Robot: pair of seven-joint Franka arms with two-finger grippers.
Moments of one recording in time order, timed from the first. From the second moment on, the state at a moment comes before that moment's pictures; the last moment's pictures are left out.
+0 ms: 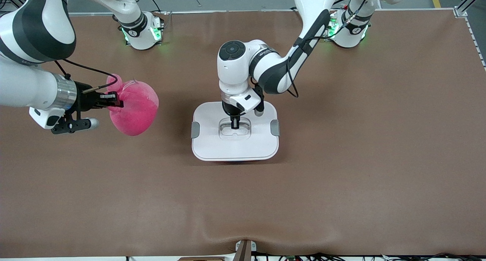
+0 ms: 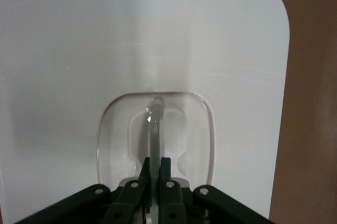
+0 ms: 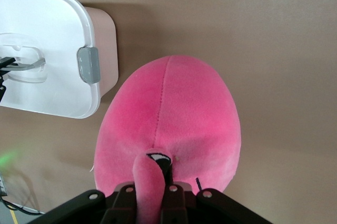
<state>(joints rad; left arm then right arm) -0.83 0.68 -0.03 -1.37 0.23 2.23 -2.57 0.20 0.19 -0.11 -1.57 0.29 1.50 -0.01</state>
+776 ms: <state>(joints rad) -0.83 0.66 -0.05 -1.37 0.23 2.19 -2.57 0.20 0.19 -0.11 -1.56 0.29 1.50 -0.01</state>
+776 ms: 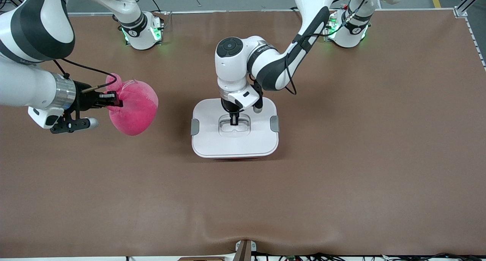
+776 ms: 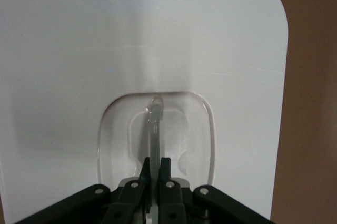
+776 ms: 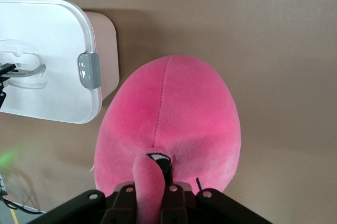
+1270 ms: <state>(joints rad) -0.83 0.60 -0.05 -1.36 0.23 2.15 -2.57 0.21 0.19 -0.10 -1.56 0.32 1.50 0.03</state>
